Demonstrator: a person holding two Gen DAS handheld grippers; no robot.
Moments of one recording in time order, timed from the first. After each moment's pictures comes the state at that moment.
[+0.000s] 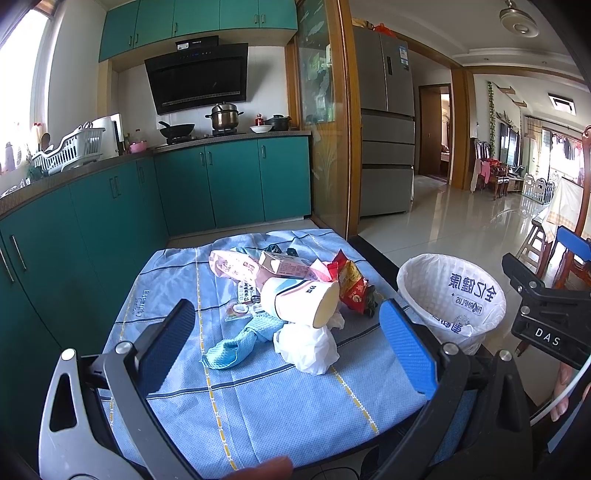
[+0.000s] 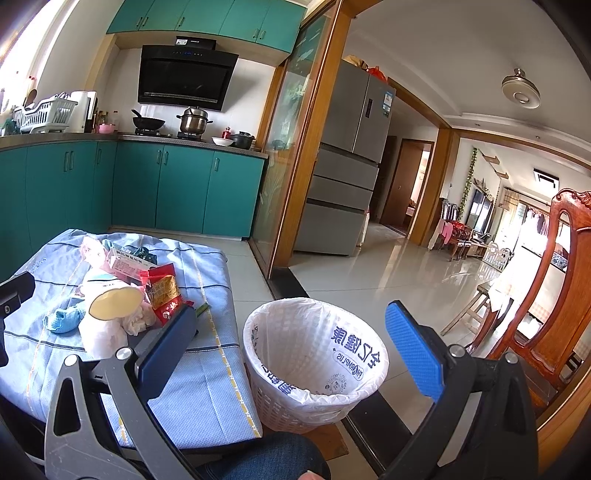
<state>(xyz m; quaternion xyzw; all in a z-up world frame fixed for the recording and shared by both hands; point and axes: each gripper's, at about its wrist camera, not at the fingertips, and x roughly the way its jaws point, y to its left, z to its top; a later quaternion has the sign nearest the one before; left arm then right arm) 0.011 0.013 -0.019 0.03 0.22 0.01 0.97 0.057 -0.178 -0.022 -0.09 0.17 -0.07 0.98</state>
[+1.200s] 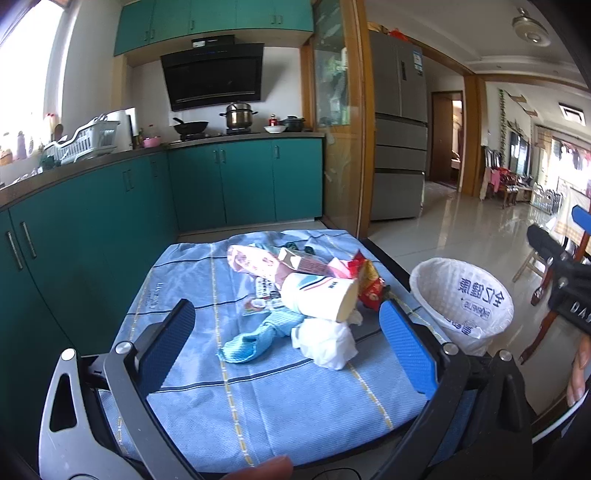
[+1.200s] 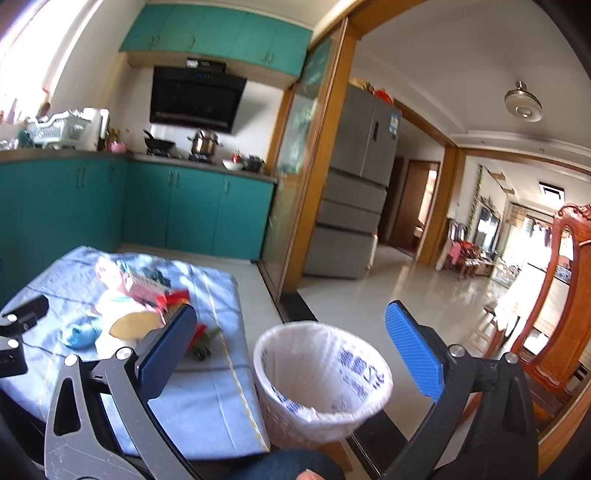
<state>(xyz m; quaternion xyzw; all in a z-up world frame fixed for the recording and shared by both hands) 0.003 0.038 -0.020 0.01 0.22 0.04 0.98 0.036 -0.171 -0.009 -0.10 0.11 -0.04 0.99</state>
